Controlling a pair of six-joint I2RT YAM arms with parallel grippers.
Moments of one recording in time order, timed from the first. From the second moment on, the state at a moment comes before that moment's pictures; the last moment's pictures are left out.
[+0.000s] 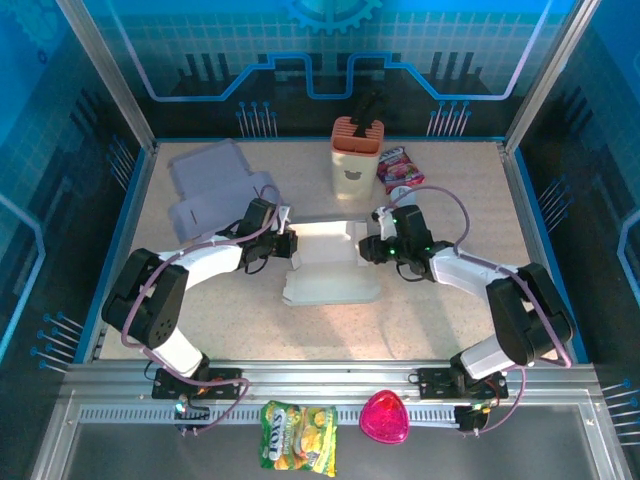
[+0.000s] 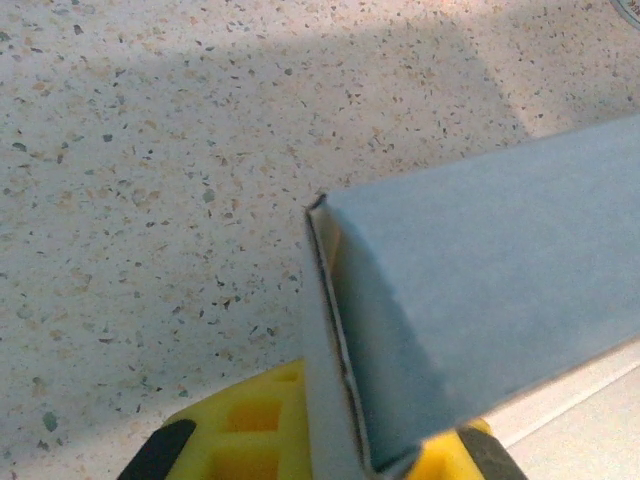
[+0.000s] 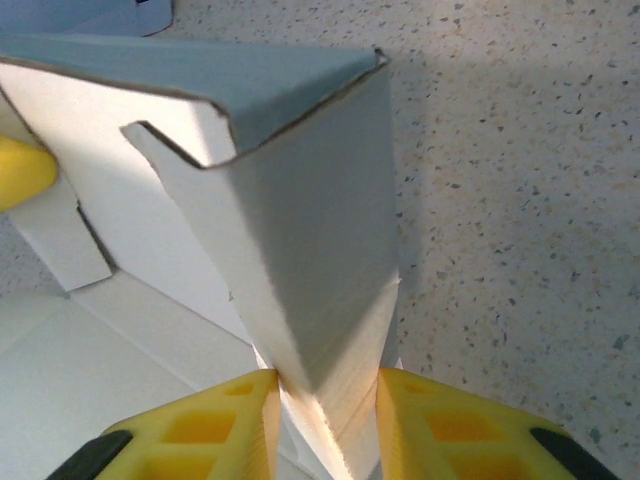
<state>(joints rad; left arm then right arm) -0.39 1.62 0.84 -0.09 0.19 -0.33 0.42 1.50 0.73 0.00 -0.27 0.24</state>
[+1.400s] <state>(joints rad) -0.44 1.64 0.90 -0.14 0.09 -0.32 0.57 1.61 0.86 -0.12 0.16 0.29</state>
